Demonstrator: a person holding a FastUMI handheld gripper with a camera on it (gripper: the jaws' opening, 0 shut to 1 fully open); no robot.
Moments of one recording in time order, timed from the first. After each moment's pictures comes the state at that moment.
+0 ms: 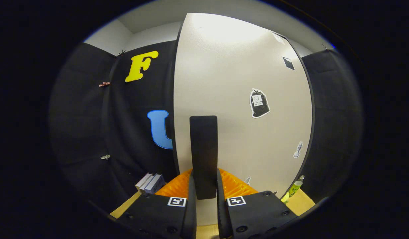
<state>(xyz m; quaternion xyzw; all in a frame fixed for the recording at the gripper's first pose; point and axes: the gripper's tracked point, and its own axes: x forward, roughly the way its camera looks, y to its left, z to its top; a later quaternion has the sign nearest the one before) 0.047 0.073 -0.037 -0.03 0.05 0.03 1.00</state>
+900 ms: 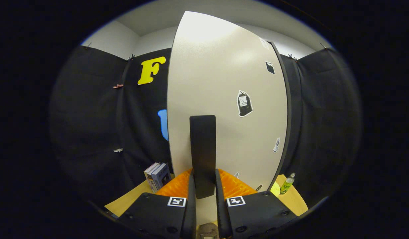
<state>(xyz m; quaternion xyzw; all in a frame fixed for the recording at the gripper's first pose) -0.035 0.019 -0.025 -0.02 0.07 0.09 0.99</state>
